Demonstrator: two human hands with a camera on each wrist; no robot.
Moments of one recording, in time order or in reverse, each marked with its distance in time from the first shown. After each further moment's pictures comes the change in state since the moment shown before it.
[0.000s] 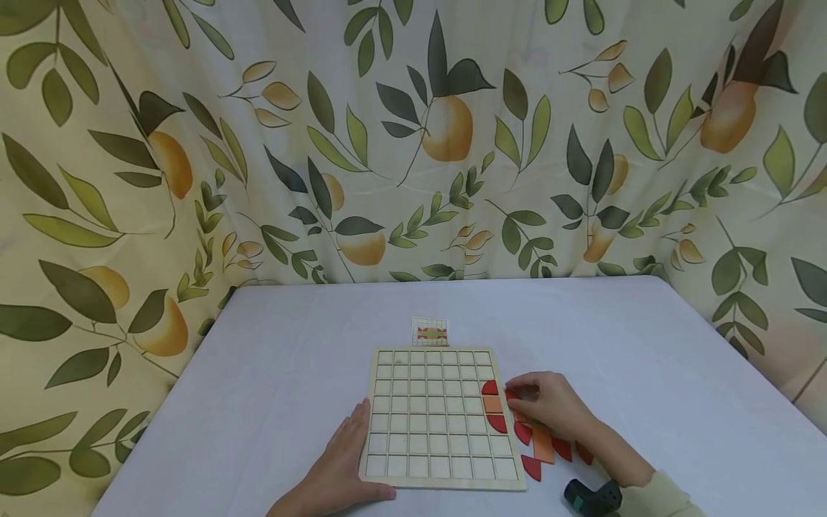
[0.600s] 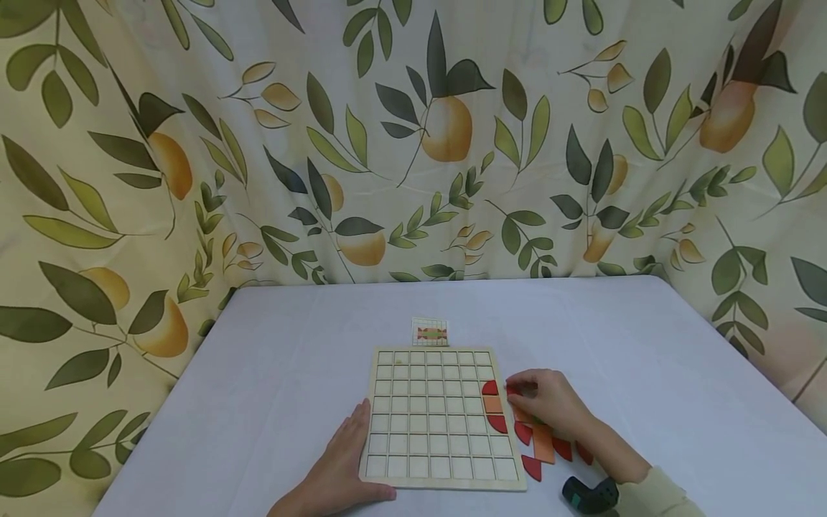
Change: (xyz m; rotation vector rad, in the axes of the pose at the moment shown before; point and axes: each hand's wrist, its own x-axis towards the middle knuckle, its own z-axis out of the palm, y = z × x) left_hand 0.000 0.002 -0.001 0.007 0.009 0.009; right_hand 0.003 0.000 0.000 -0.024 0.028 -0.028
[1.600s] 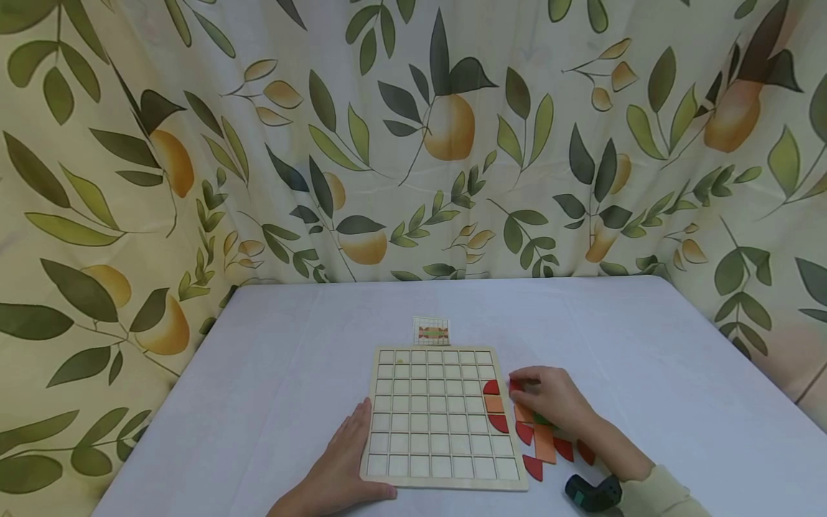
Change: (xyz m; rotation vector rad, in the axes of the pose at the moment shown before) left_hand 0.001 -0.003 -0.001 -0.019 -0.022 -0.007; right_hand 0.004 0.002 -0.002 -0.024 0.015 -0.077
